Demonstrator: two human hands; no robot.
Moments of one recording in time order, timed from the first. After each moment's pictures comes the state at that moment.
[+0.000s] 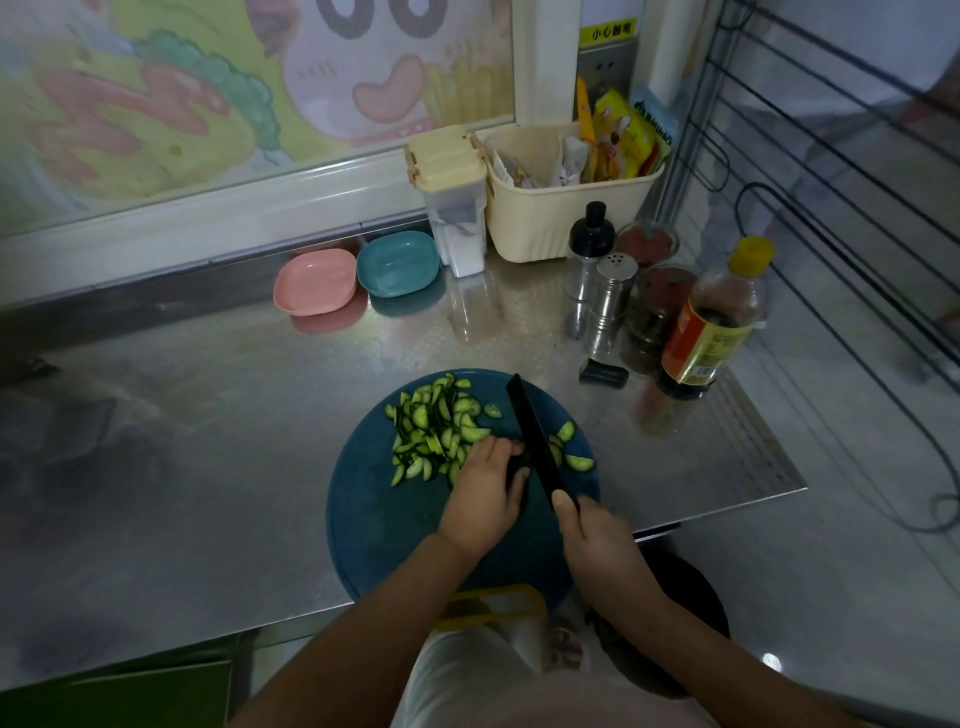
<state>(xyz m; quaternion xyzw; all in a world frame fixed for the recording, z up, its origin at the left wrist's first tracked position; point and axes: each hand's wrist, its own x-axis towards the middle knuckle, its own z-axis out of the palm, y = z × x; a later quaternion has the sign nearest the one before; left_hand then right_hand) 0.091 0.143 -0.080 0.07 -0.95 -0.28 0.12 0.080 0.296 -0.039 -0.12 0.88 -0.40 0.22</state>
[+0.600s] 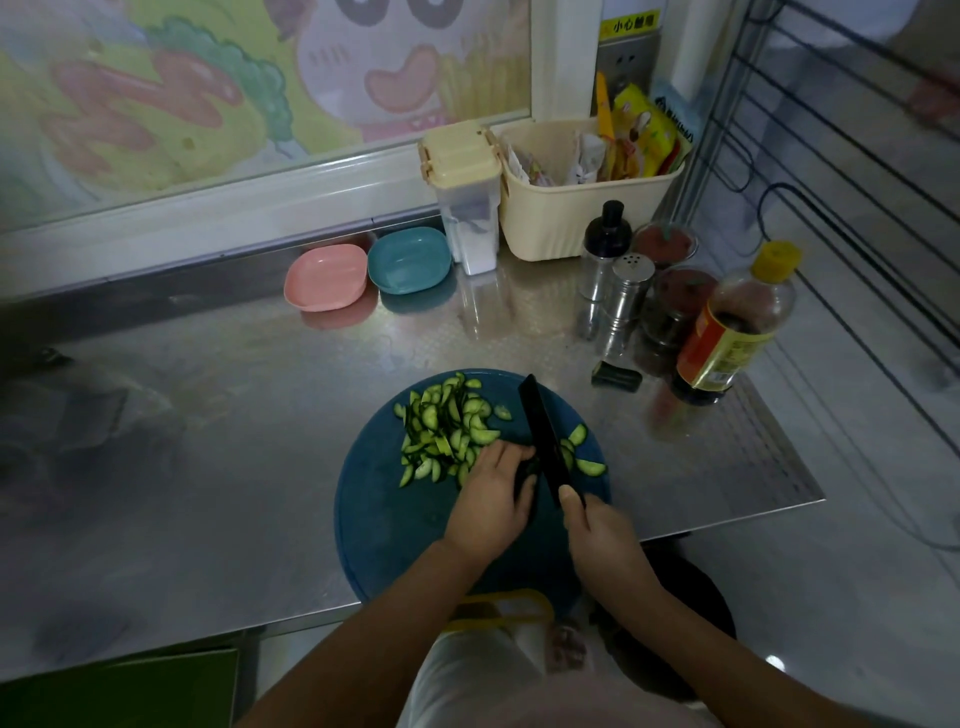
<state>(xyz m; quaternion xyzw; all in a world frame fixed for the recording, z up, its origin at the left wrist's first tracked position) 0.093 0.141 -0.079 0.07 -0.94 -0.31 0.13 0.071 0.284 -0.045 -0.09 0.87 -0.41 0.26</state>
